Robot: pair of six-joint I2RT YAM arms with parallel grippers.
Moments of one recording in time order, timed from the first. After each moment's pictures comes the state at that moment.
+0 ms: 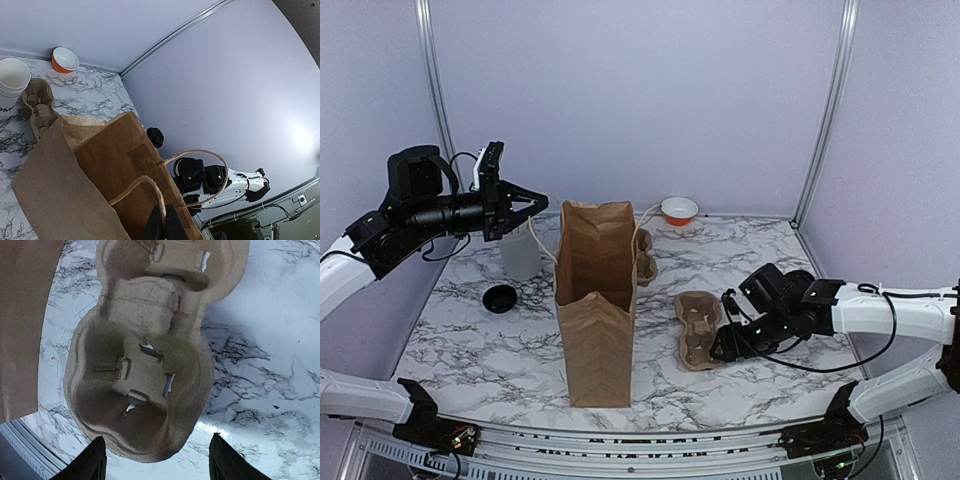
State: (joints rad) left arm -0.57 1.06 1.12 -0.25 0.50 -0.85; right arm 0.77 1.23 0.69 -0.54 -0.11 0.56
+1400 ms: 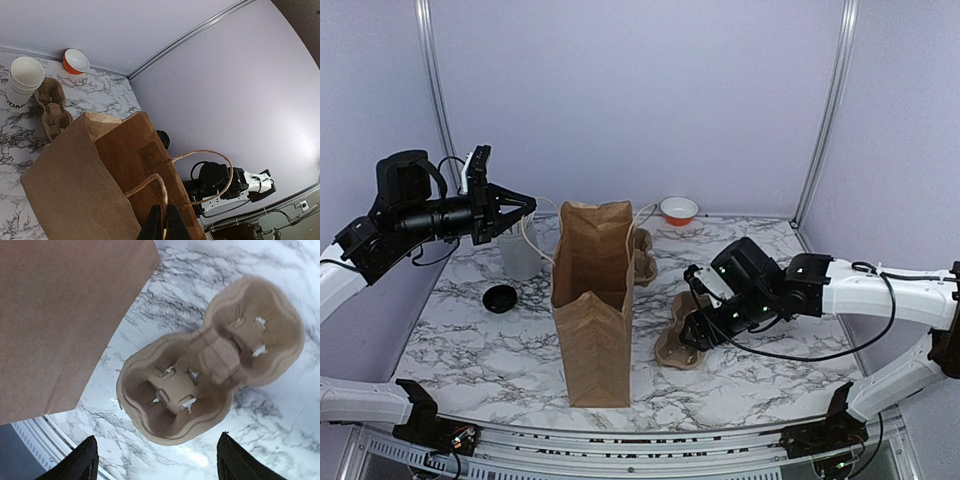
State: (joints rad) left arm -0.53 1.00 1.09 -0.29 0.49 -0.85; right arm 0.94 1.32 0.95 -0.61 -0.03 0.45
